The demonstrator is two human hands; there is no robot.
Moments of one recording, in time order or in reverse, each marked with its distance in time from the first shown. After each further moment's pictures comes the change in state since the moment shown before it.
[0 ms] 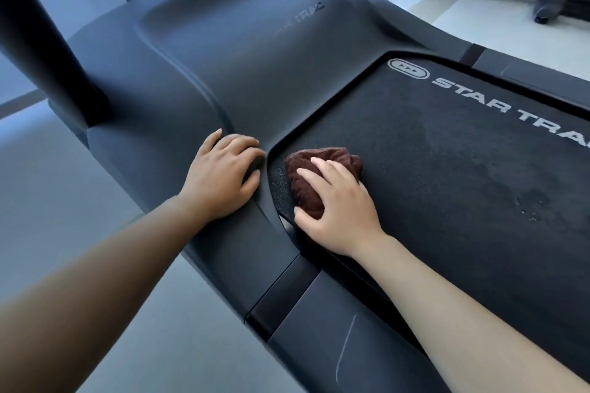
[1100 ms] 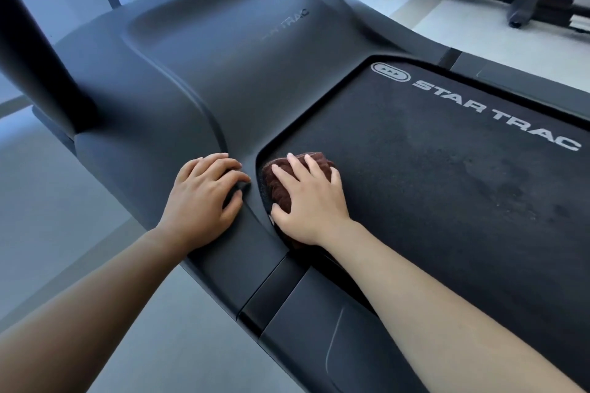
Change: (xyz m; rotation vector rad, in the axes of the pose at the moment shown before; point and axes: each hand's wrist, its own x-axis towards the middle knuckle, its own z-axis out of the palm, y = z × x) left_hand -0.036 0.003 -0.002 -0.080 0.069 0.006; right_hand 0.015 -0.023 0.004 -0.208 -0.193 0.028
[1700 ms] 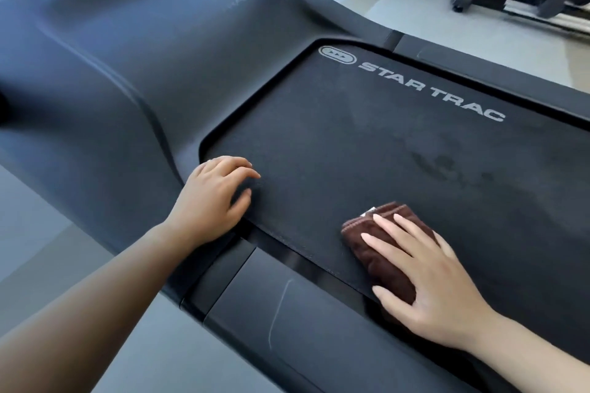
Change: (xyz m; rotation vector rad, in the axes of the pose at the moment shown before) left_hand 0.018 0.080 0.016 -0.290 -0.093 0.110; right_hand -0.211 0.122 -0.044 0.069 0.071 0.069
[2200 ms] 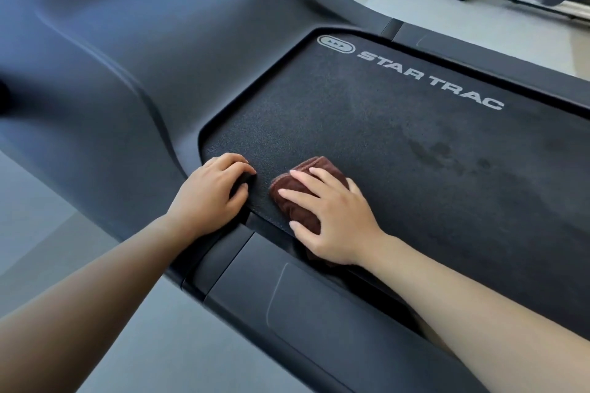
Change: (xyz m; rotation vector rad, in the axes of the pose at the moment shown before) left_hand -0.006 0.001 0.007 -0.009 -0.079 -0.049; right_hand 0.091 -0.054 0.030 -0.006 -0.031 -0.140
